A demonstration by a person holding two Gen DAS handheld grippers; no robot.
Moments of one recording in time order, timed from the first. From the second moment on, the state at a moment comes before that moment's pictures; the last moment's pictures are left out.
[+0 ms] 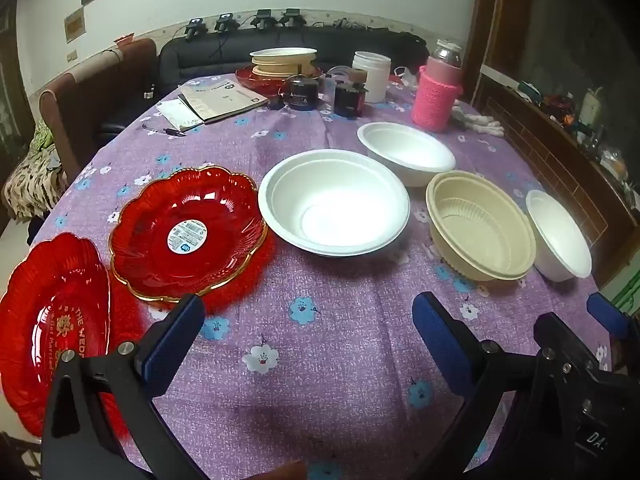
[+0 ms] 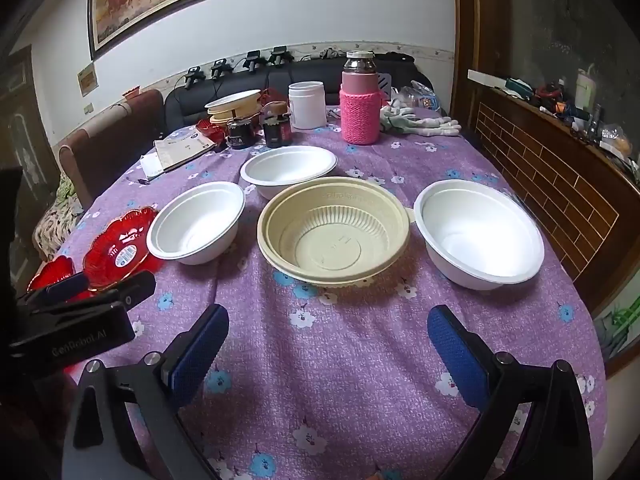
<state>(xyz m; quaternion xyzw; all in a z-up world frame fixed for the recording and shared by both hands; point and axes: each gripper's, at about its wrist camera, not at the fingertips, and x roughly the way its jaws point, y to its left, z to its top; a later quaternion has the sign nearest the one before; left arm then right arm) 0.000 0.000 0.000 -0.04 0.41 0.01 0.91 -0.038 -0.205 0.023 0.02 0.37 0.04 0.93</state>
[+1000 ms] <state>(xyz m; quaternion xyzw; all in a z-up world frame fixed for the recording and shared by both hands) -0.009 -0.003 0.004 -0.03 0.40 0.01 0.91 -0.035 -0.203 0.028 0.03 0.37 0.03 0.93</state>
